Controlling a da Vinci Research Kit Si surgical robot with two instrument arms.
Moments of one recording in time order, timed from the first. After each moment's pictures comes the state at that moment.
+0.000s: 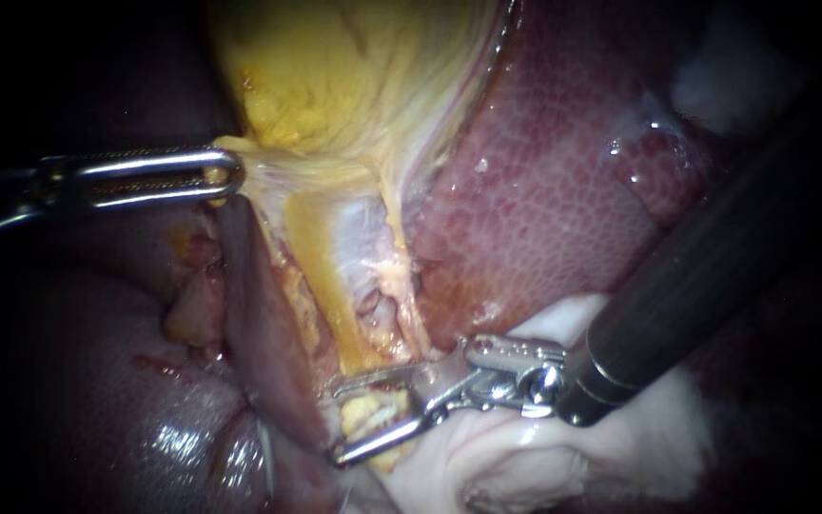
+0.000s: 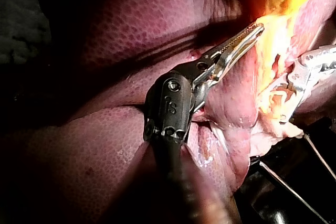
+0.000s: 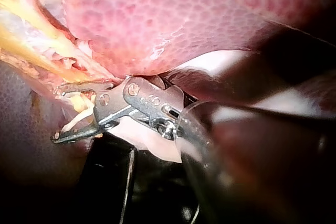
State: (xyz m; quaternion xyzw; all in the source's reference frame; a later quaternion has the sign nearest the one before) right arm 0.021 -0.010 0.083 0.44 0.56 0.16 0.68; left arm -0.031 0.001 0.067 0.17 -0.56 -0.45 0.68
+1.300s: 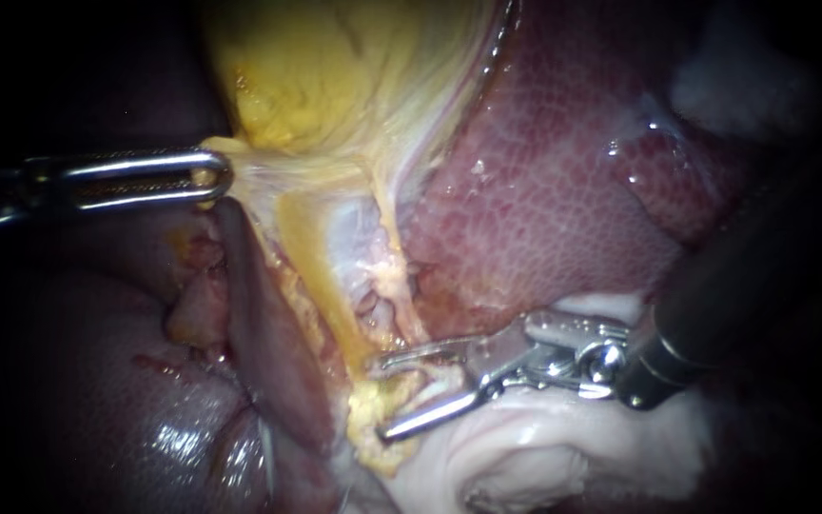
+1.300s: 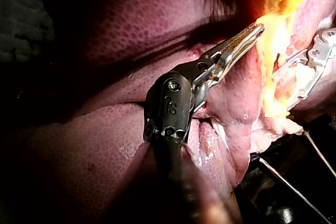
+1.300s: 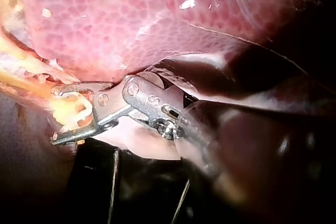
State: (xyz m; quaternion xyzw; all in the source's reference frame) right arm 0.015 -0.005 0.080 0.39 0.57 0.20 0.70; left arm -0.031 0.001 0.066 0.18 -0.56 -0.44 0.68
